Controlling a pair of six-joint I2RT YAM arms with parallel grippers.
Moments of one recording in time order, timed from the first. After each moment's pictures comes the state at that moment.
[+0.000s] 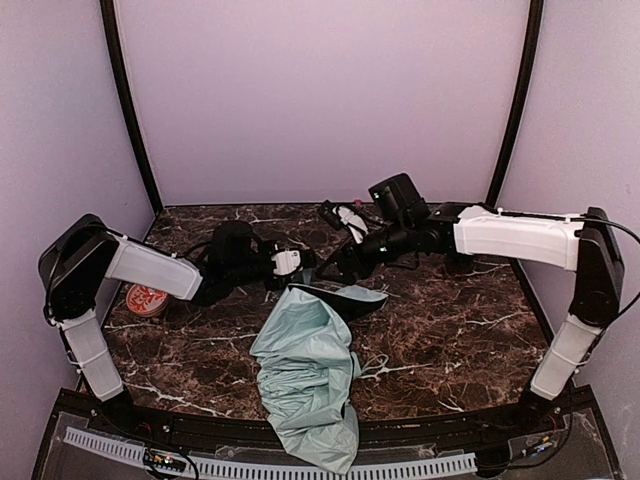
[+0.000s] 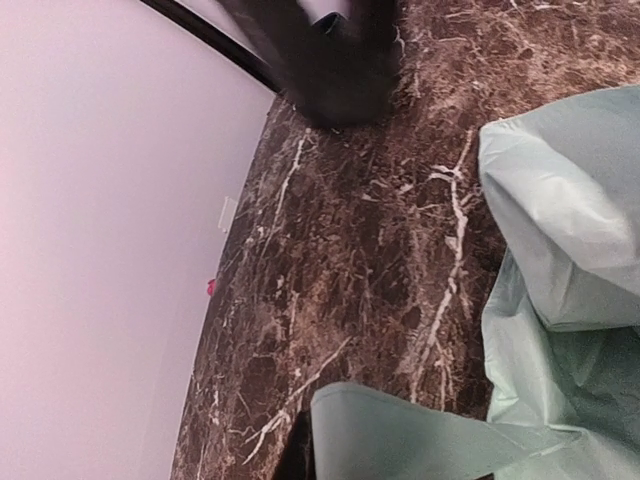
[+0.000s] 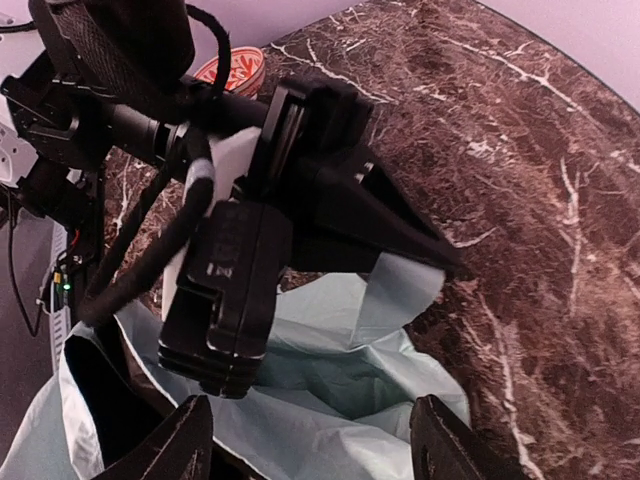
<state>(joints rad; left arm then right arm) -0.68 1.80 0.90 0.56 0.25 0.94 0.81 1.69 1.33 -0.34 -0.46 -0.03</state>
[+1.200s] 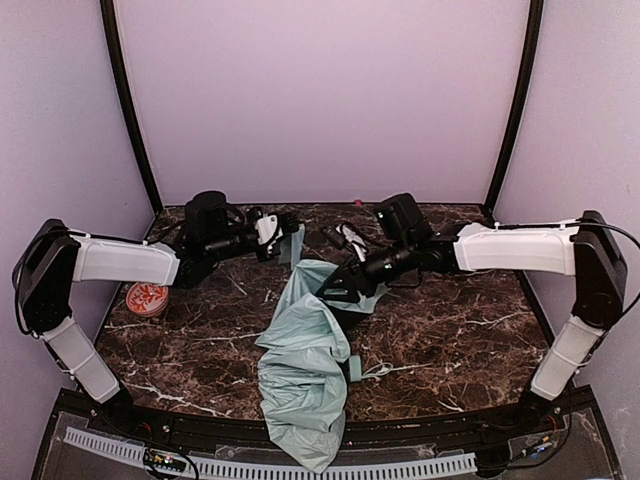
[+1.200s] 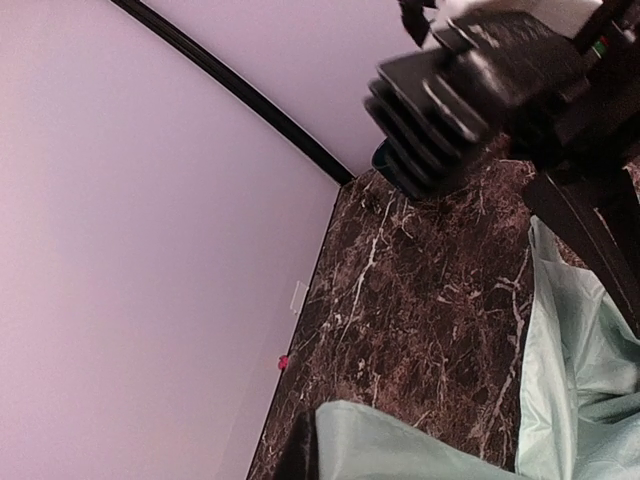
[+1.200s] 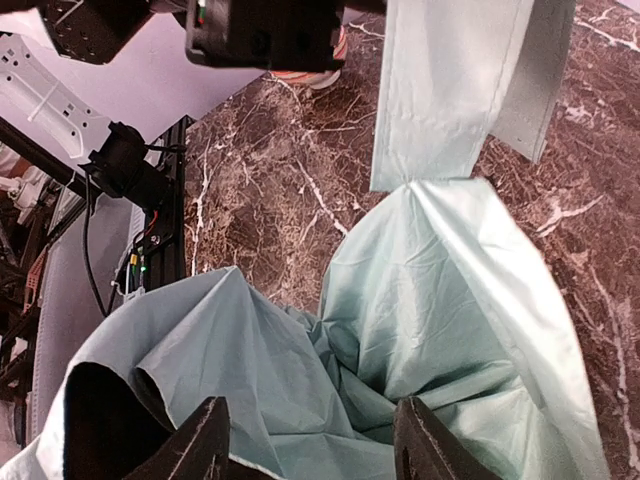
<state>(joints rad) -0.63 1.63 0.93 0.59 0.41 0.85 0.81 1.69 1.16 -0.17 -0.68 0.08</state>
